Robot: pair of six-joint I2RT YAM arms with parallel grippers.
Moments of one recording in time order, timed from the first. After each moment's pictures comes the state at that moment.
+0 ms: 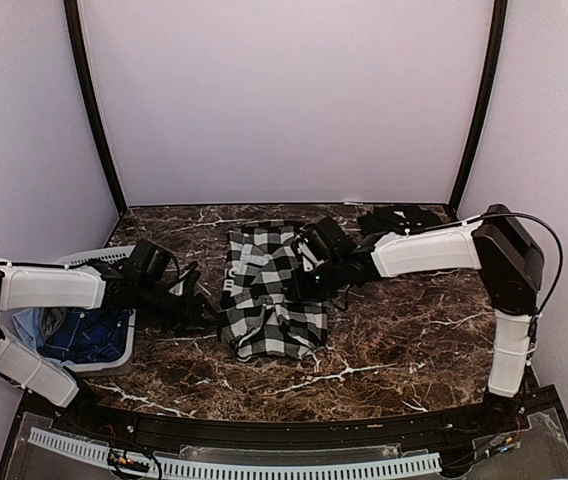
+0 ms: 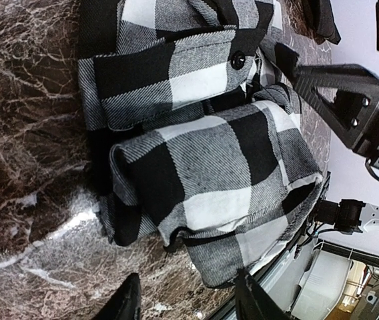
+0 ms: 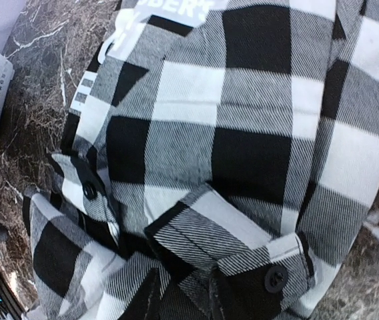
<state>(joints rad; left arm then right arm) -0.53 1.38 0.66 -0.24 0.56 -0.74 0.86 1.94 1.30 -0.25 -0.14 0.56</state>
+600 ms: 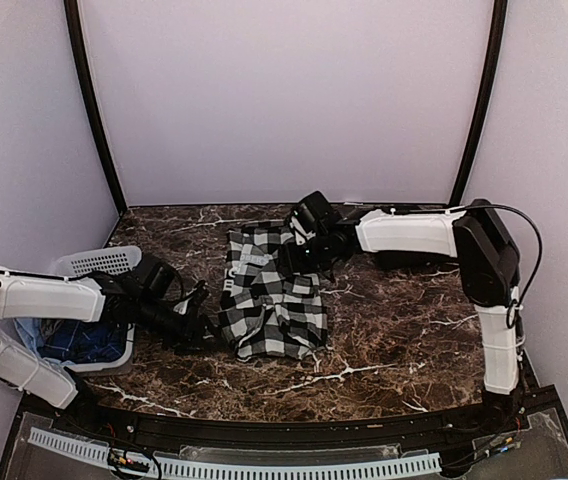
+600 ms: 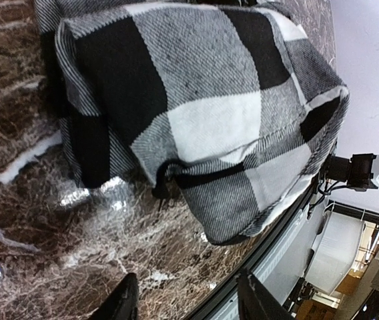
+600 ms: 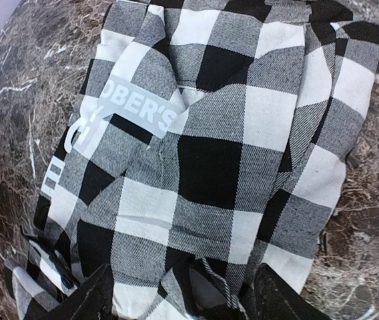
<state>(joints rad) -0.61 1.34 0.59 -0.26 0.60 -0.70 0.80 2.12 1.64 -0.41 -0.01 0.43</state>
